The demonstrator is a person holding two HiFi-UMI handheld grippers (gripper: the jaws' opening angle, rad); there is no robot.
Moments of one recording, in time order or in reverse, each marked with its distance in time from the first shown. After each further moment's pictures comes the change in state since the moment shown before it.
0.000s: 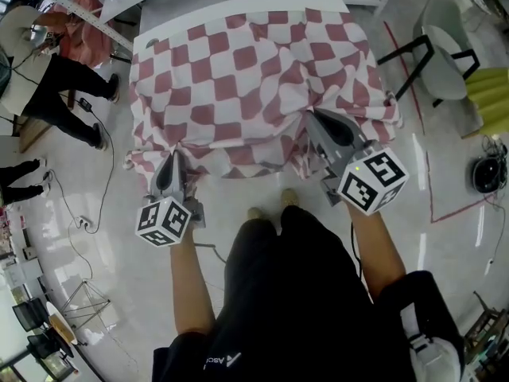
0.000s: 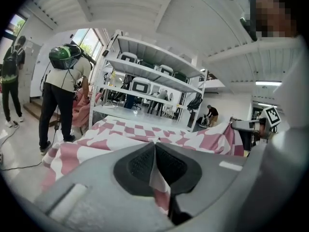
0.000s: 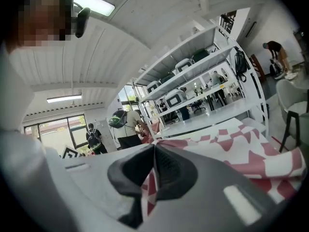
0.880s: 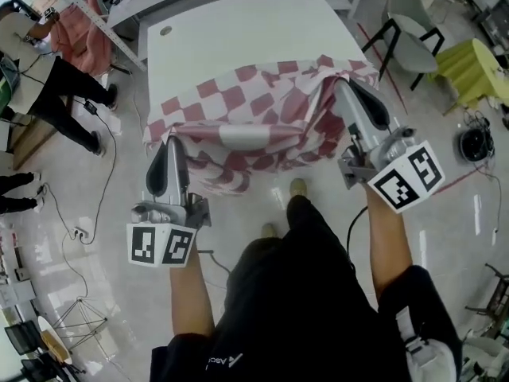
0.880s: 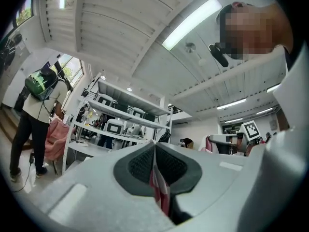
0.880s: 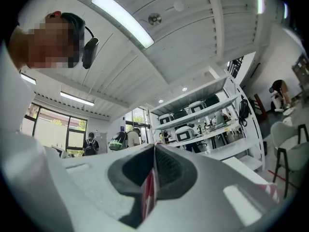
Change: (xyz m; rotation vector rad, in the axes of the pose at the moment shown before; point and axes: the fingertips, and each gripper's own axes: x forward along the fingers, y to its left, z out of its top) left arm -0.320 -0.045 0.054 0.107 -0.444 -0.310; right arm -0.198 0.265 0.003 -0.212 -0.367 -0.043
